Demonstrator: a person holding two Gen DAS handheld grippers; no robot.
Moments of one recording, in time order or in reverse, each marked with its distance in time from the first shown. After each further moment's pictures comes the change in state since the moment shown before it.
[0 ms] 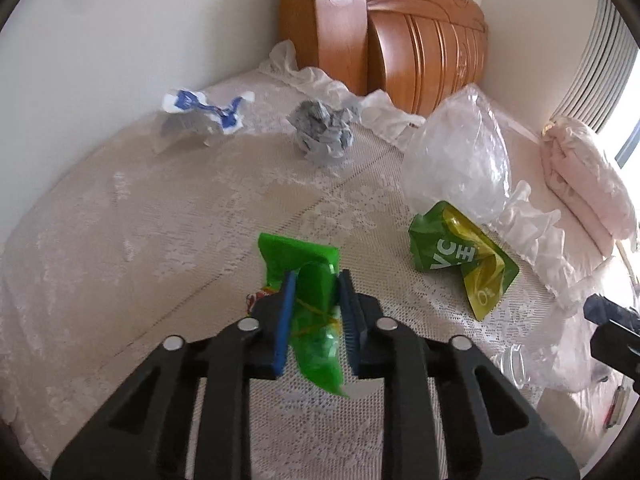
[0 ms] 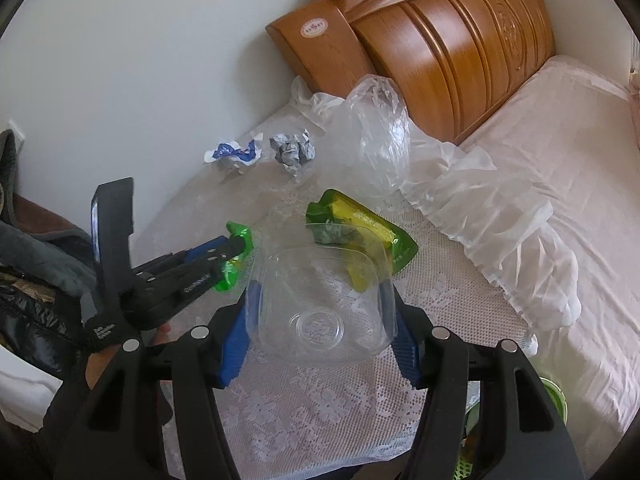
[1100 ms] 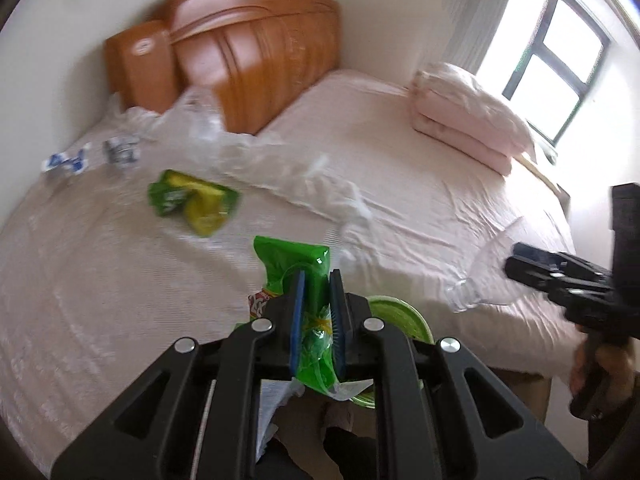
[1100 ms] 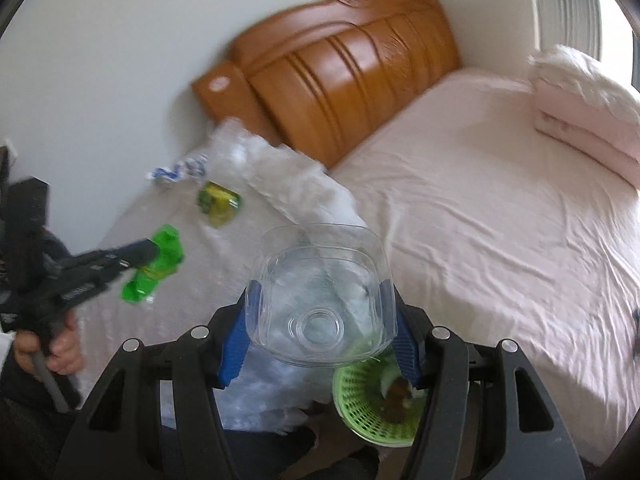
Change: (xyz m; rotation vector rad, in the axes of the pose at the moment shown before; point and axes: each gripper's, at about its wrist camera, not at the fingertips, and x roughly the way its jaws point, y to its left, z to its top) left arm -0.123 -0.184 -0.090 0.317 0.006 -0.315; right arm -0.175 -0.132 -0.123 0.116 -0.114 -0.240
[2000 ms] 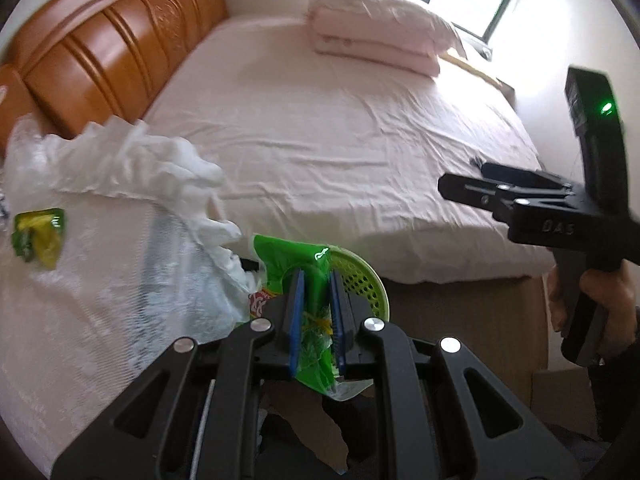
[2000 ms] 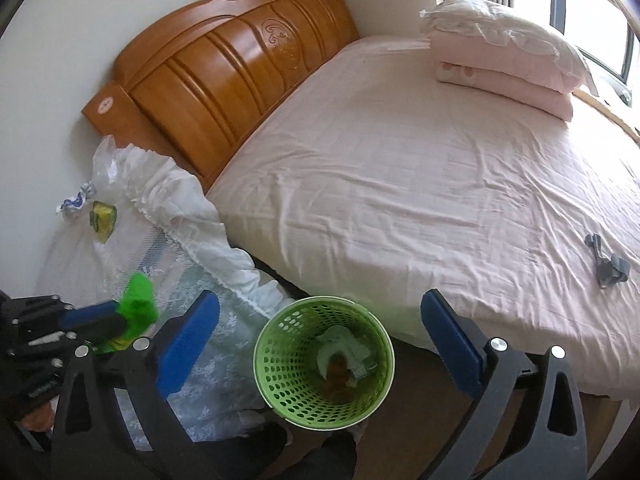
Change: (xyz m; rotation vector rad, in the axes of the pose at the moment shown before) left arm 0.085 -0.129 -0.011 0.296 0.234 -0.161; right arm -0.007 -0.106 -0.024 0.195 0.012 -0.222
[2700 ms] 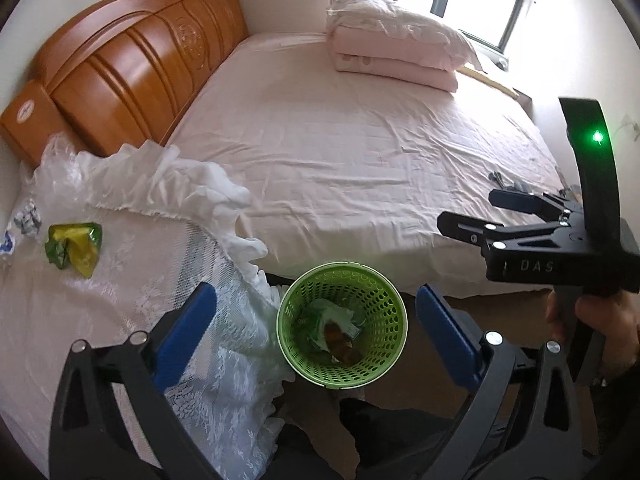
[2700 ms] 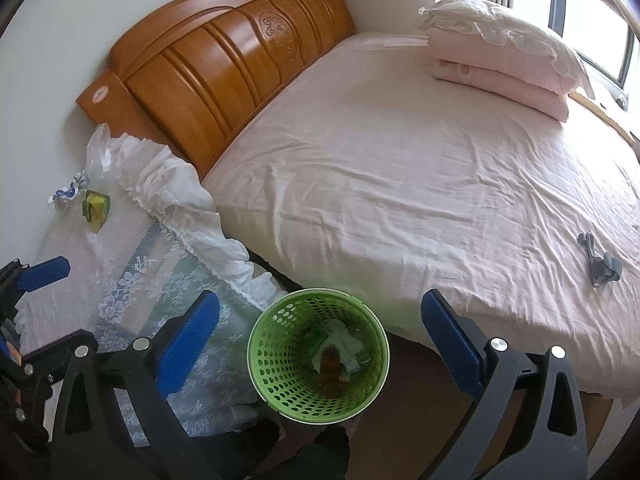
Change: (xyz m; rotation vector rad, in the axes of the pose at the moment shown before) left arm -0.030 0.004 0.004 -0.021 -0.075 0.103; right arm 0.001 0.013 -0.007 -0.023 0.017 -0.025
